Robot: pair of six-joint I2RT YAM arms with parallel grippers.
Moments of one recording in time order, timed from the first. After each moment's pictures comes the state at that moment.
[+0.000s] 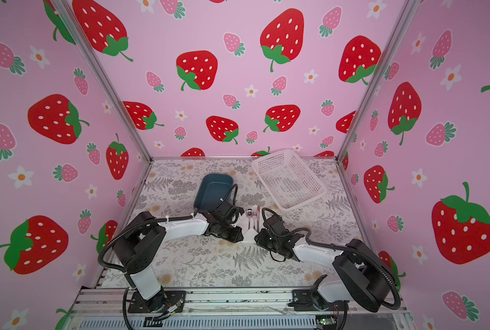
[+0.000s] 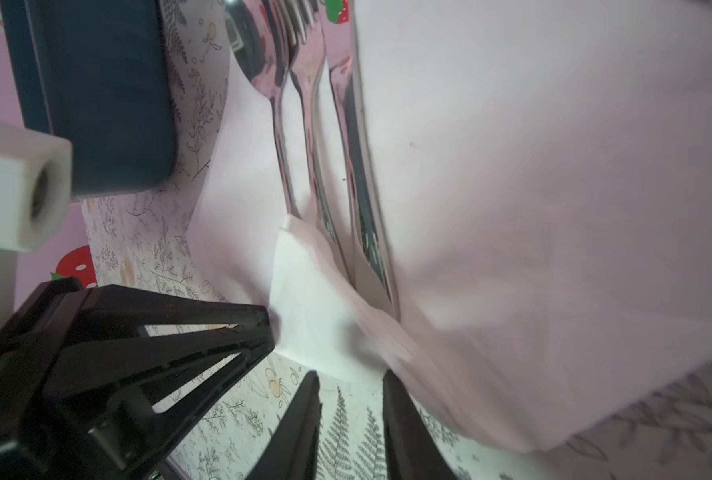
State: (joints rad) left arm -0.74 1.79 0.98 -0.33 0.34 -0.34; right arm 0.84 1.36 0.48 0.04 -0.12 1.07
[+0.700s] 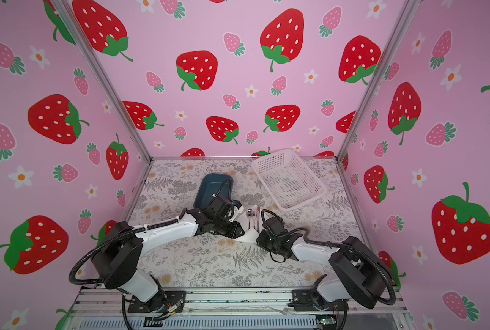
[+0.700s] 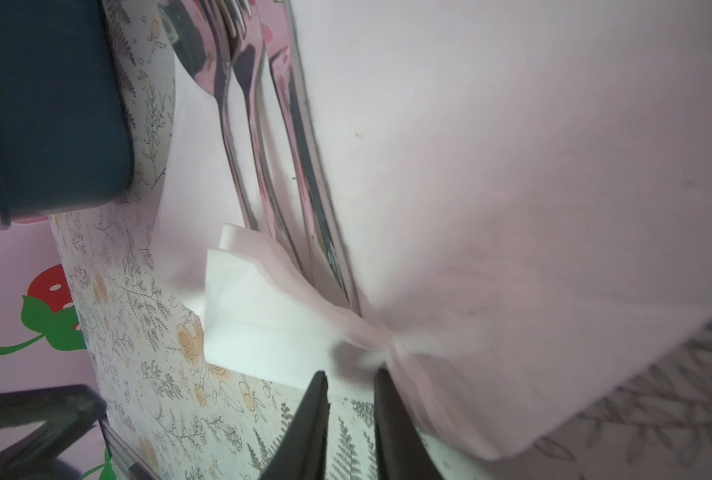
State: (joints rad) left arm -0.75 1.62 0.97 -0.34 0.38 -0.43; right arm 0.84 1.39 0.48 0.01 -0.10 1.11
